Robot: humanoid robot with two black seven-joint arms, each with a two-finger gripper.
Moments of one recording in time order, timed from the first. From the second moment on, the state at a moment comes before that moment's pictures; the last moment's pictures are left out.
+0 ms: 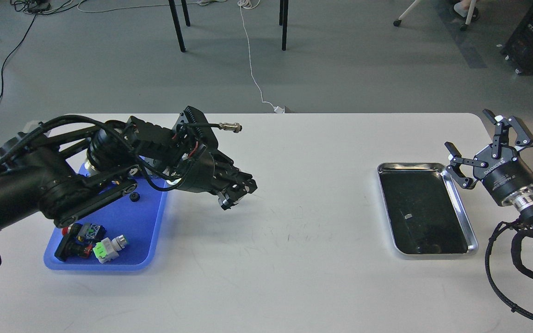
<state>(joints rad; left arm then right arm) -1.01 0.39 -0.32 -1.19 2.18 -0.49 -0.49 0.45 -0.66 0.61 0.88 0.04 0.49 0.49</state>
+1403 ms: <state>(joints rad) -1.14 -0.04 0.00 -0.86 2.18 -0.49 -0.49 0.43 -0.65 0.62 0.84 0.04 0.49 0.49</state>
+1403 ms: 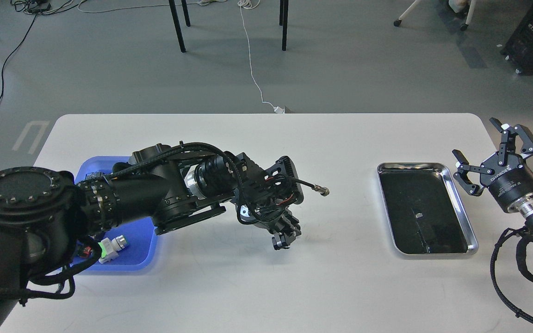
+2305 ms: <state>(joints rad) -1.13 -0.03 -0.12 -0.89 2.18 -0.49 -0.49 0.43 -0.66 0.61 0.85 0.04 0.49 0.49</state>
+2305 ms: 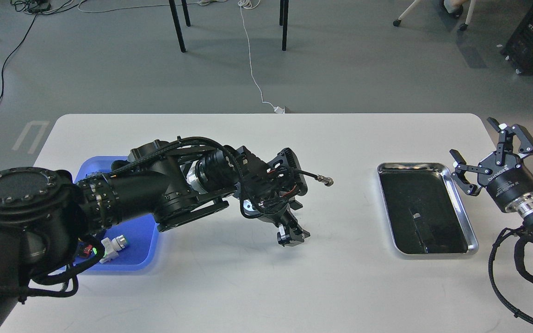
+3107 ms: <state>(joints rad) -0.34 0.38 -0.91 -1.26 1.03 -0.19 -0.49 0.74 -0.74 0.40 0.98 -0.82 0.49 0.49</state>
